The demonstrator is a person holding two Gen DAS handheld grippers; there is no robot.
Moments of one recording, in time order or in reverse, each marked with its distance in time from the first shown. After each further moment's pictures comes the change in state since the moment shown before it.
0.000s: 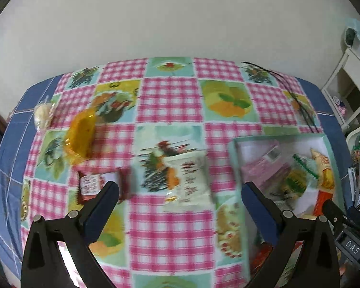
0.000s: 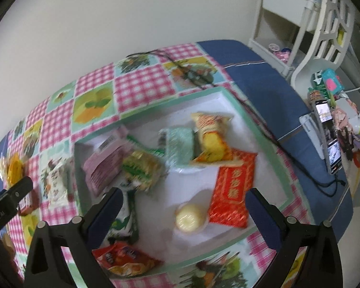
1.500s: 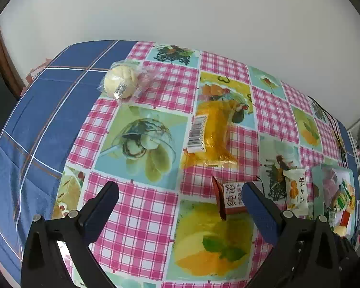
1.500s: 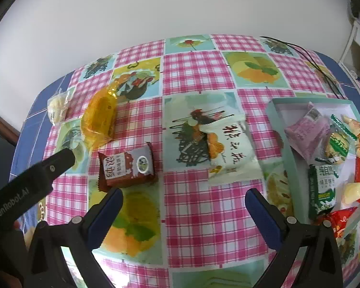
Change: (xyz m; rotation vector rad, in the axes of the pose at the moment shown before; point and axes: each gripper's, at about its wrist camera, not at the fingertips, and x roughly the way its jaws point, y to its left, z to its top) left arm 0.022 0.210 -0.015 -0.227 -0.005 -0.001; right arm 0.010 0.257 -0.068 -0.231 0.049 0.211
